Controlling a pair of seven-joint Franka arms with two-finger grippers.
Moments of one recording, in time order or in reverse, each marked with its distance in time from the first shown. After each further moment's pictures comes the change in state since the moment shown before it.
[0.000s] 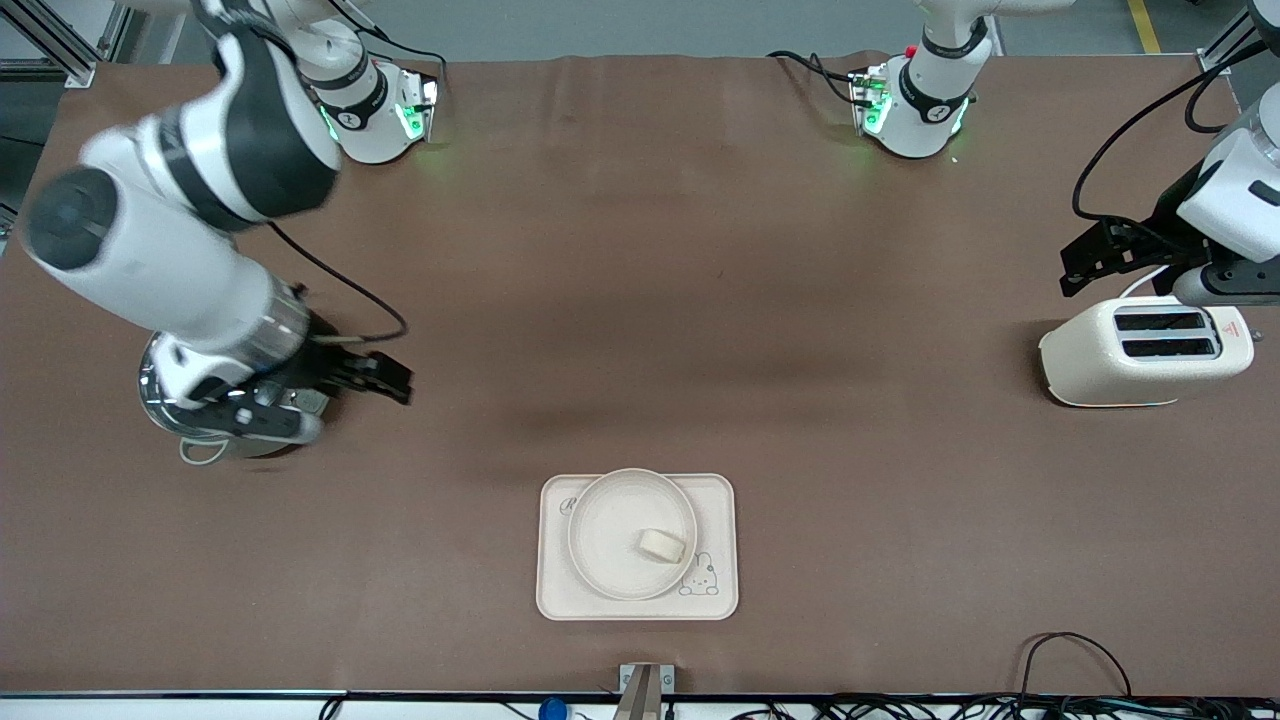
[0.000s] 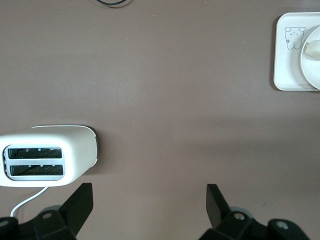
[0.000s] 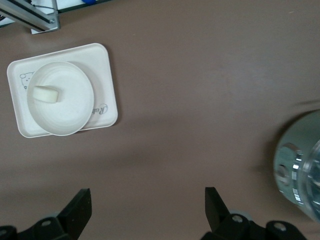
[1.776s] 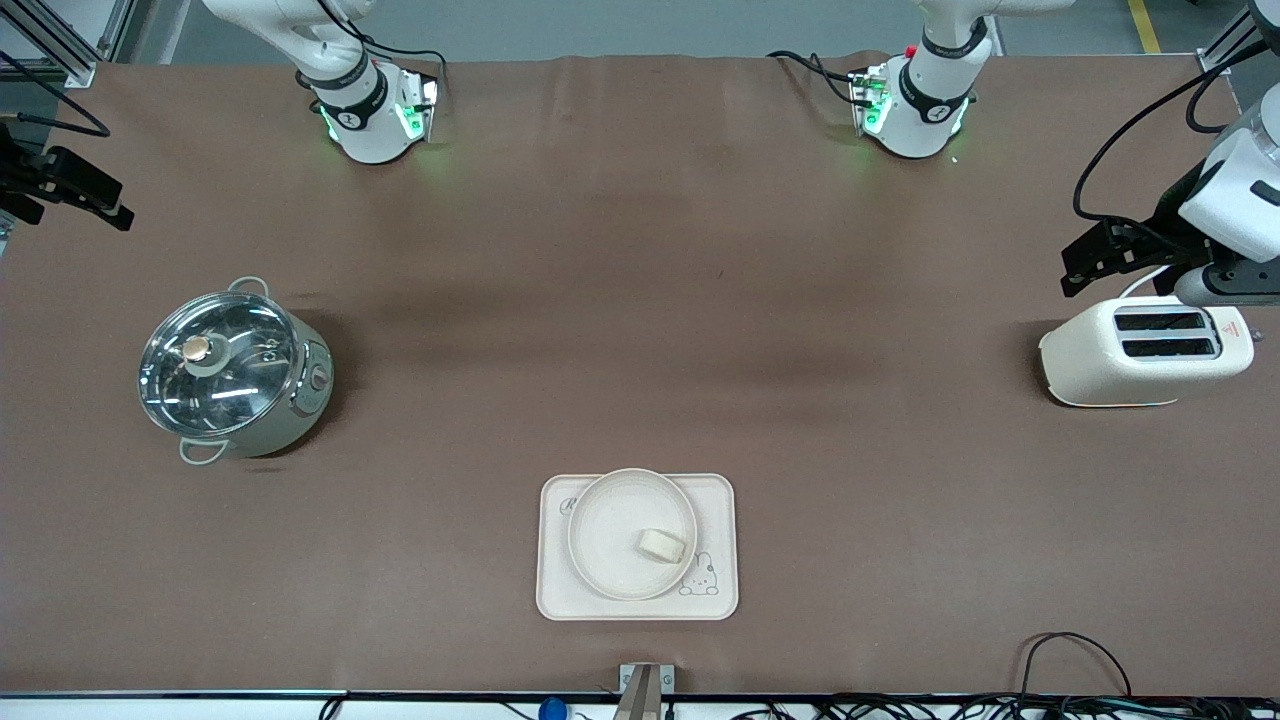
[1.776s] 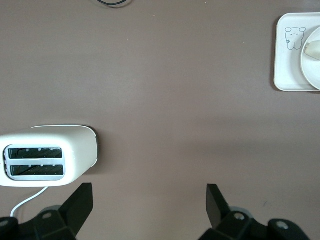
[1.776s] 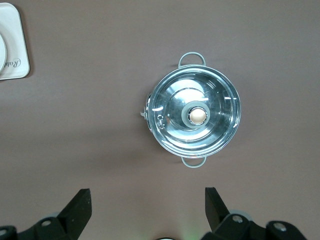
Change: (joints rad) left arm 0.001 0.000 0.000 0.001 0.000 0.000 0.000; right arm -0.251 -0.385 -0.046 -0.143 -0.130 -0.345 -0.333
